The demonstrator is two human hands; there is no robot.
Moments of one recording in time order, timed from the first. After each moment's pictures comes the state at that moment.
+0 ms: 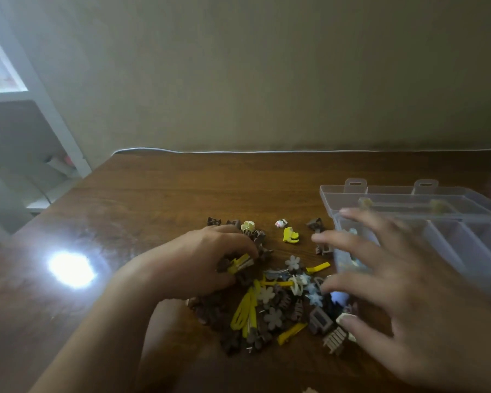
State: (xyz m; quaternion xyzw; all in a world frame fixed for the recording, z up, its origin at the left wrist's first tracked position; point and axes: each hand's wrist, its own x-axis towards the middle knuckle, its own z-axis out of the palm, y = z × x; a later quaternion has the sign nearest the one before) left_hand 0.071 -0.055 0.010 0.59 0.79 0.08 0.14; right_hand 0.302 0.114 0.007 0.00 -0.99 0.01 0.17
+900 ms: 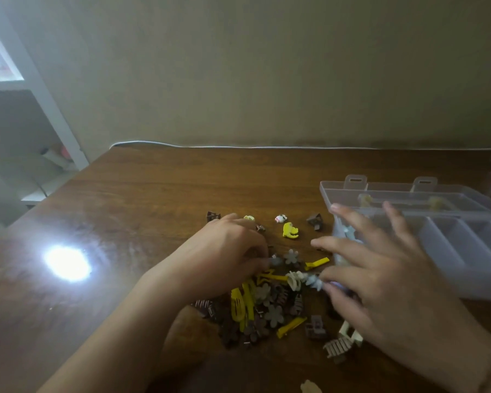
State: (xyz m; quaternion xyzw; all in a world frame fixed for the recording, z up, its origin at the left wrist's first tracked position) left_hand 0.088 -0.035 -0.009 0.61 0.78 0.14 0.02; right_hand 0.286 0.113 -0.013 -0.04 -0.97 -0.04 0.23
